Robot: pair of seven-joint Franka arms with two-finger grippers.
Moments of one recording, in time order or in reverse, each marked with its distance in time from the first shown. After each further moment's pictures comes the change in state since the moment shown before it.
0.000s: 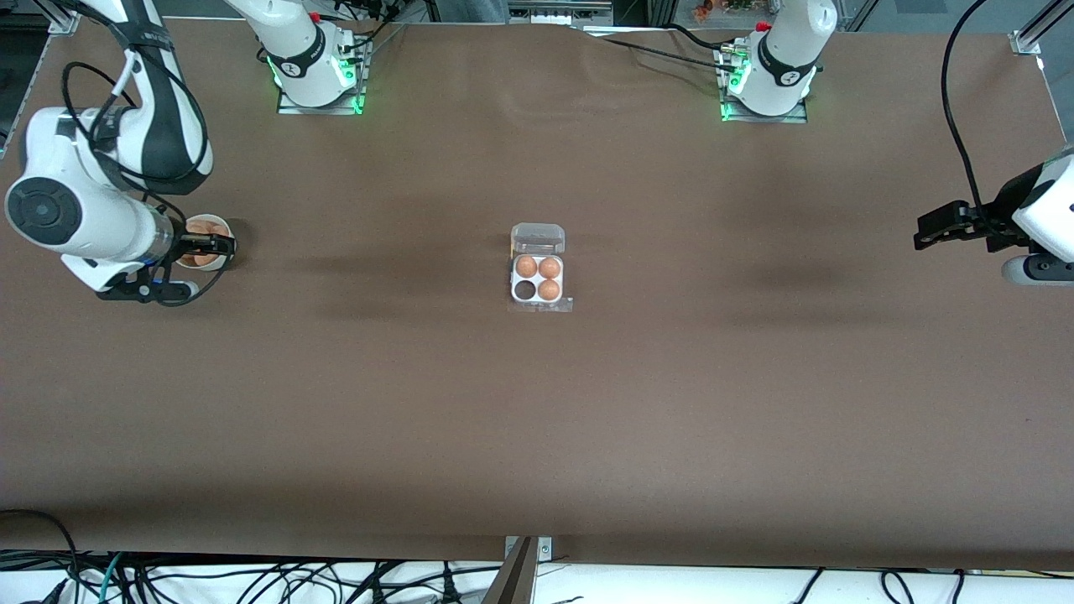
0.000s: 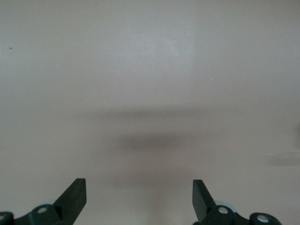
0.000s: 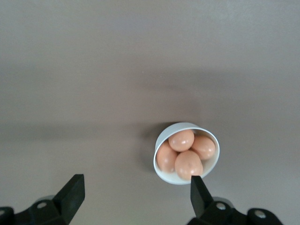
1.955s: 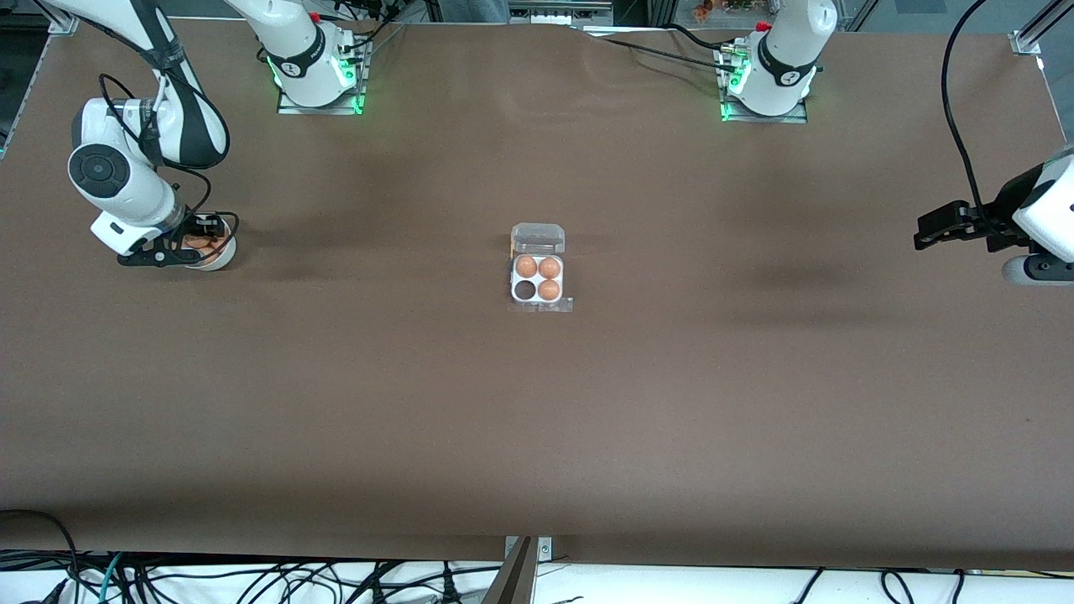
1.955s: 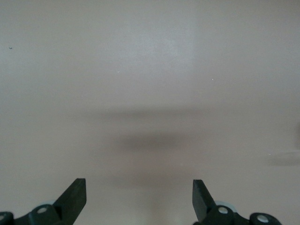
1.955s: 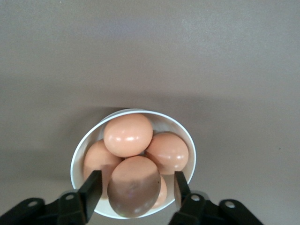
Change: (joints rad) left arm 0.000 0.000 0.000 0.000 0.000 0.000 0.000; right arm 0.001 -0.003 -0.197 -0.339 -0.224 0.444 -0.036
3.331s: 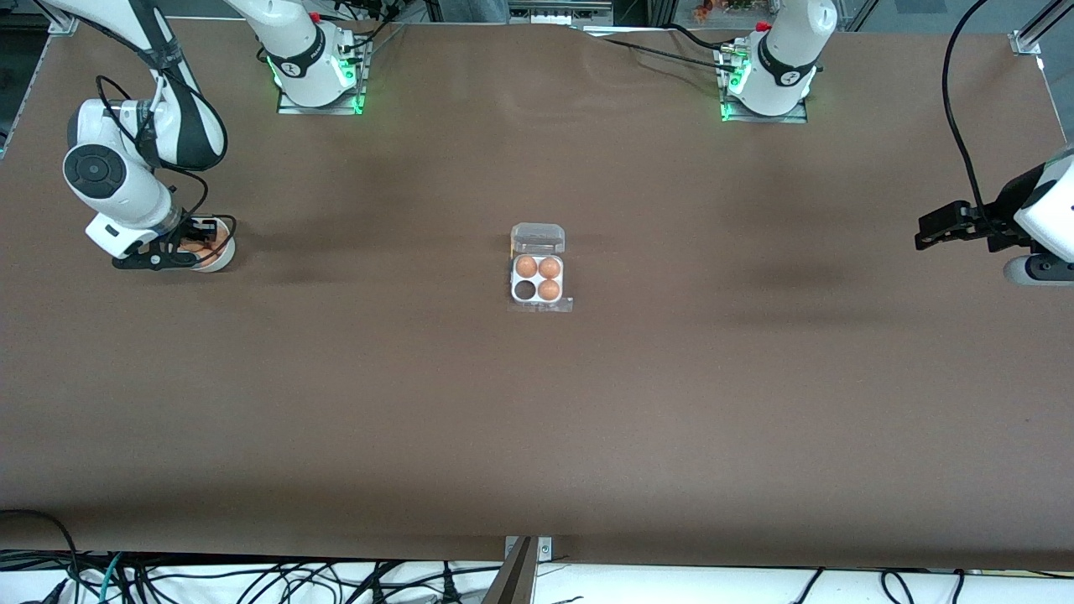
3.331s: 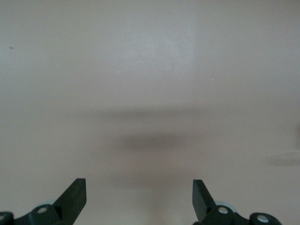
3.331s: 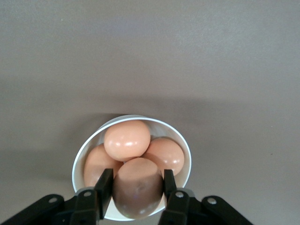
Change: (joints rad) left arm 0.002 0.000 0.000 0.000 0.000 0.000 0.000; right arm 0.001 0.000 0.009 0.031 0.000 -0.019 0.000
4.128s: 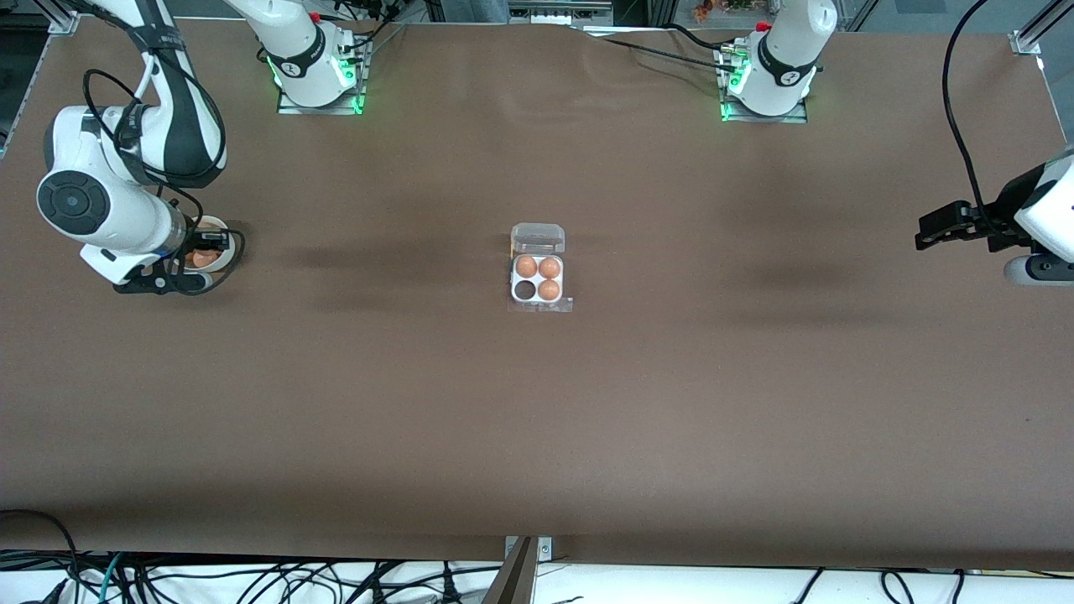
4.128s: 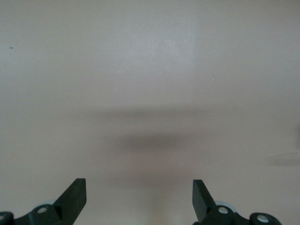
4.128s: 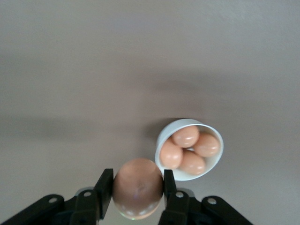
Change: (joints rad) left arm 0.000 0.000 0.001 0.000 0.000 0.000 0.000; right arm 0.017 0.017 0.228 0.390 0.239 -0.538 0.029
